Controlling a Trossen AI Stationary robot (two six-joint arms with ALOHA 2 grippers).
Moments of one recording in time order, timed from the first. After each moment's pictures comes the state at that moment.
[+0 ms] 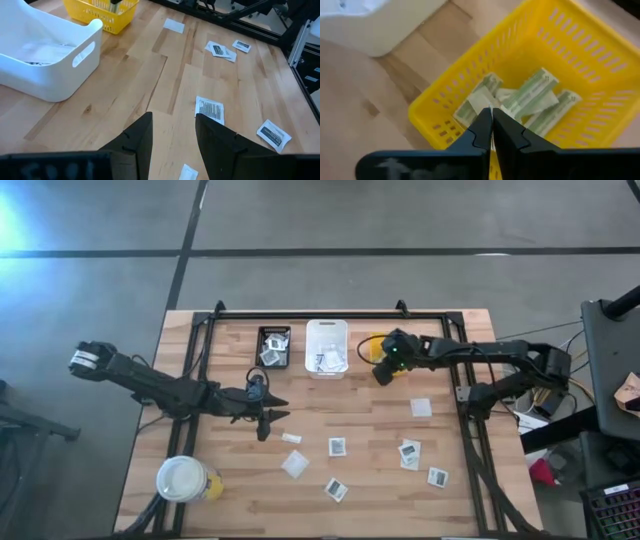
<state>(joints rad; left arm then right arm) -0.23 1.05 0.45 0.16 -0.30 -0.44 -0.42 1.36 0.70 -0.36 0.18 0.39</state>
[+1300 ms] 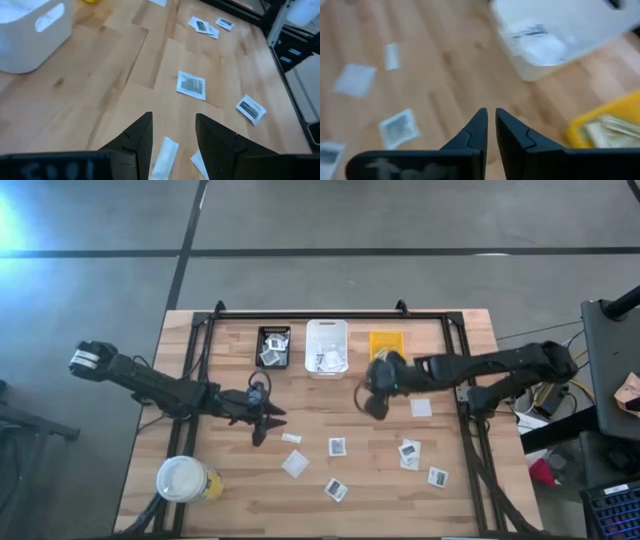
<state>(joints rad) -0.23 1.05 0.42 0.15 -0.17 -0.49 0.05 1.33 1.03 -0.61 0.26 0.48</state>
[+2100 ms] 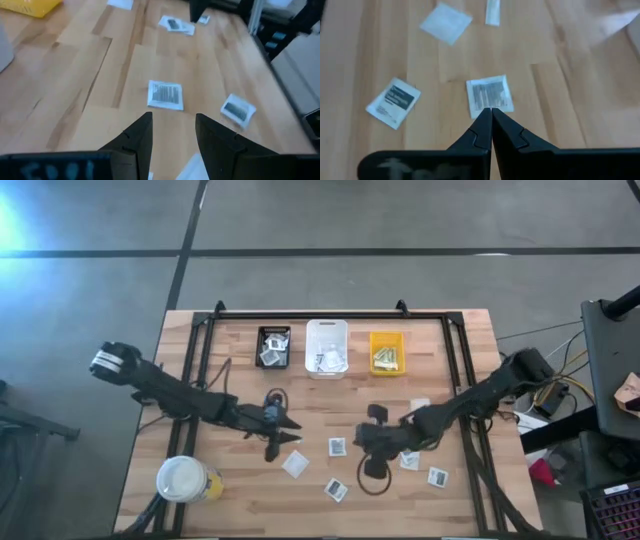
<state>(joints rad) -0.31 1.32 0.53 0.35 -0.18 -0.39 0.44 1.57 1.01 -0.36 0.31 0.49</state>
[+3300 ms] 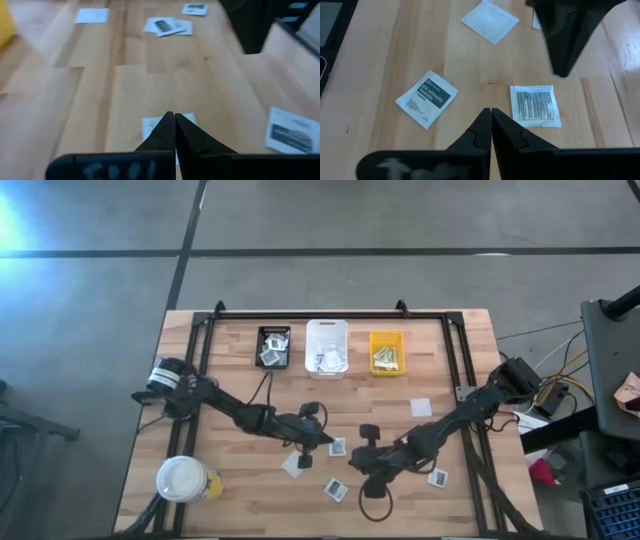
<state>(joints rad) -0.26 1.82 0.79 0.62 -0.12 -0.12 0.54 1.71 1.03 -0.20 0.34 0.43</state>
